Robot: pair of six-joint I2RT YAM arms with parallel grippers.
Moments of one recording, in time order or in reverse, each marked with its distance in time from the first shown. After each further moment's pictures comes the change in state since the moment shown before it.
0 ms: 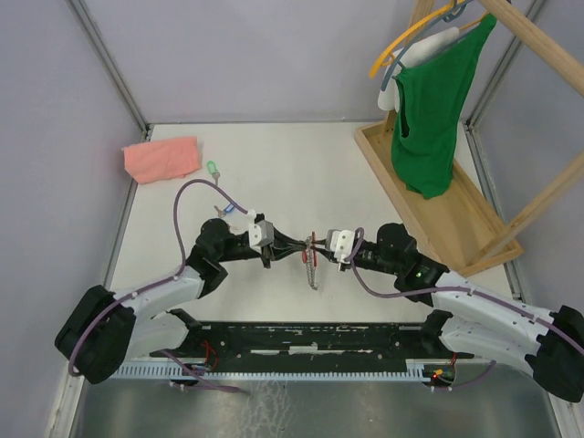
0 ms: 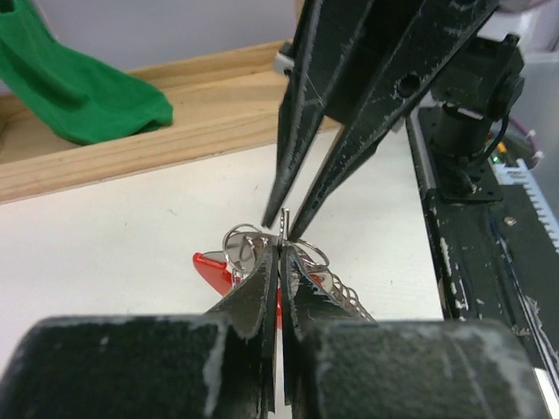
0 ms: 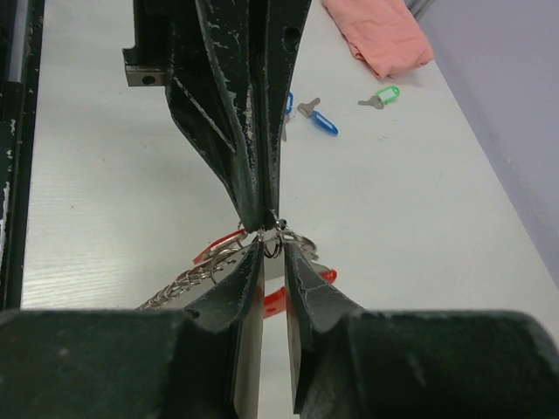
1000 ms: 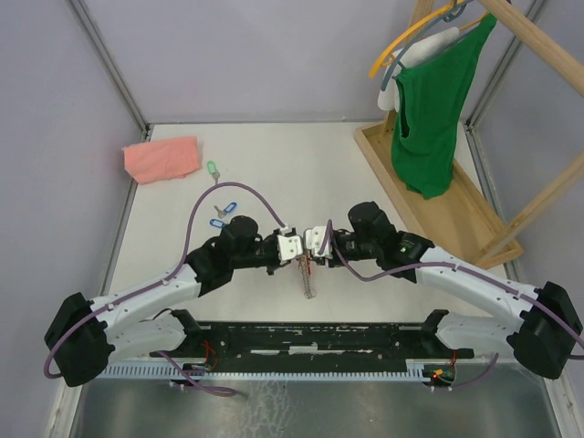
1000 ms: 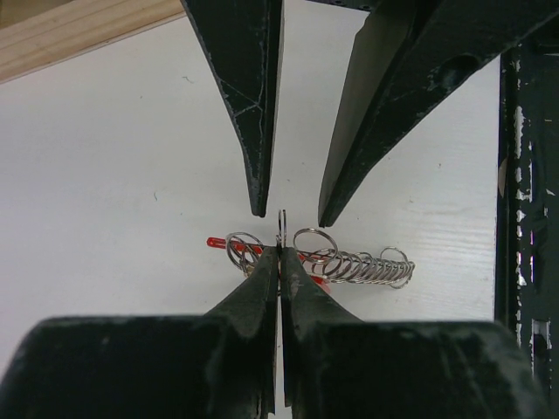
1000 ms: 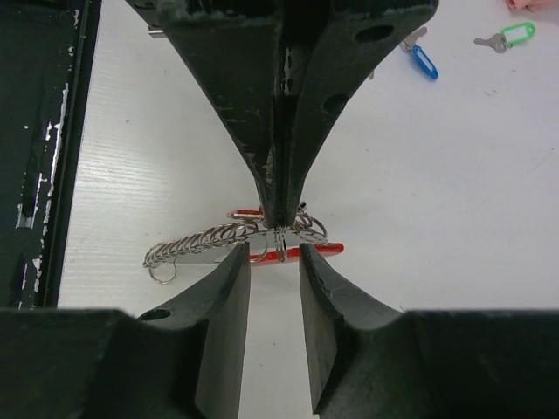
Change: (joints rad) left arm -0.224 -0.135 0.228 -0.872 -0.434 0.433; right arm -0.002 0.196 0.302 -0.513 -0.103 -0.187
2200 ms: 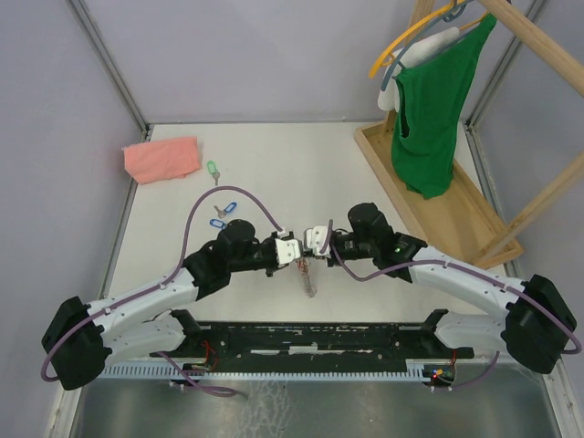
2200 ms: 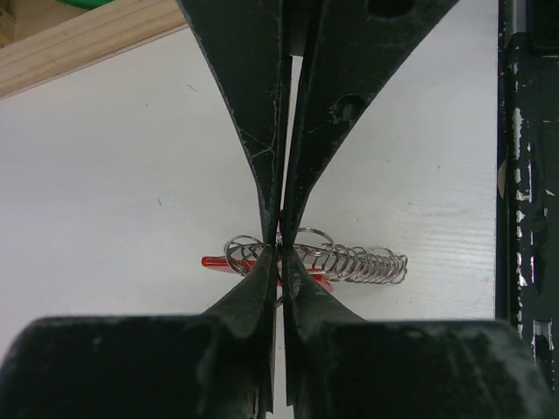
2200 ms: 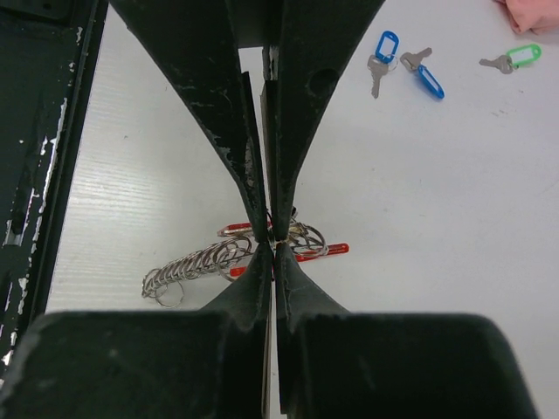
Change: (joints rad) left arm -0.010 -0.036 -0.028 0.020 -0.001 0.006; right arm -0.029 0.053 -0.051 0.138 -0.079 -0.002
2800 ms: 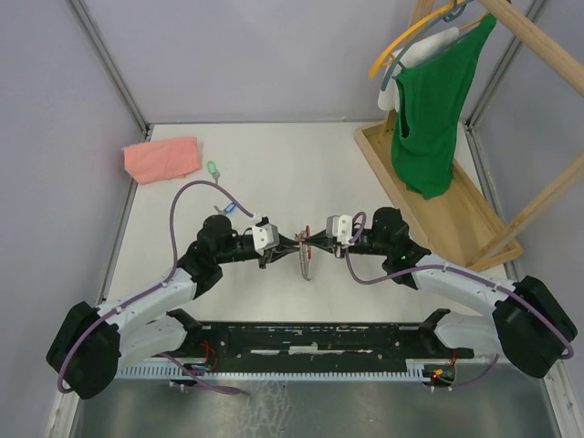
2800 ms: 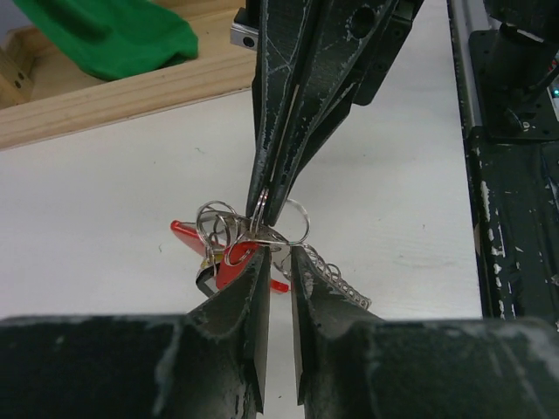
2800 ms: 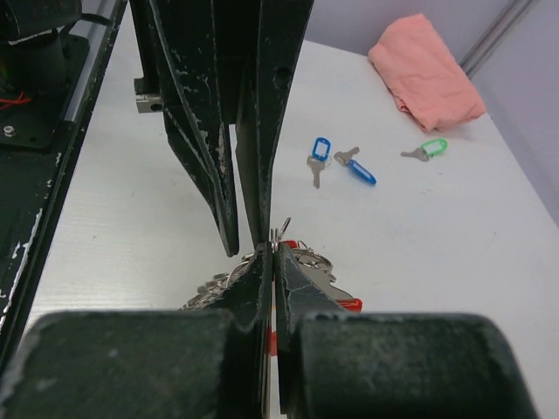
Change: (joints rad) left arm 0.220 0.006 -0.135 0.367 0.305 -0.182; right arm -0.116 -0.009 -0.208 0.589 -0.161 0.242
